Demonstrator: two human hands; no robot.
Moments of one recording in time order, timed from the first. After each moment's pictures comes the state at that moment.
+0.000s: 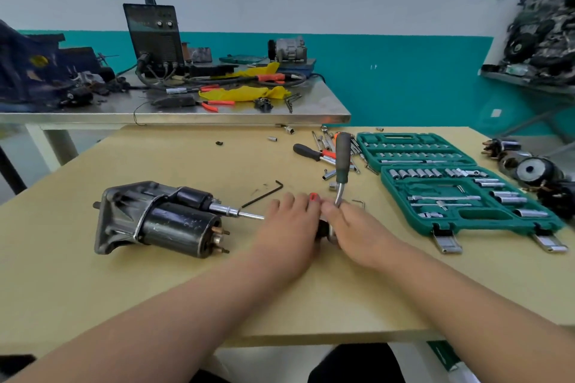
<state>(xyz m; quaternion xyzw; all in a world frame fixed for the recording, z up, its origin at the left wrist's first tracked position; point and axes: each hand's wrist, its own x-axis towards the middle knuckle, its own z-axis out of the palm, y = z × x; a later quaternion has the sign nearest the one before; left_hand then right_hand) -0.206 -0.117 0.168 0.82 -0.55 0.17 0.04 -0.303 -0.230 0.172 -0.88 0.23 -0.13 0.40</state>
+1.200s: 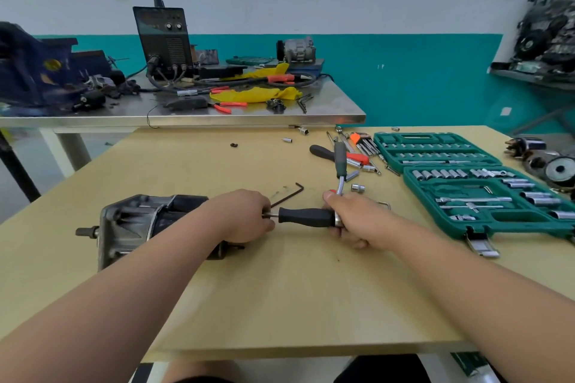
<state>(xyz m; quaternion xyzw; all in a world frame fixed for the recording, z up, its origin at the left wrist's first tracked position) -0.110 -0.060 0.208 0.88 -0.47 -0.08 0.00 -0.250 -0.229 0.179 -0.83 0.28 -0.03 0.48</state>
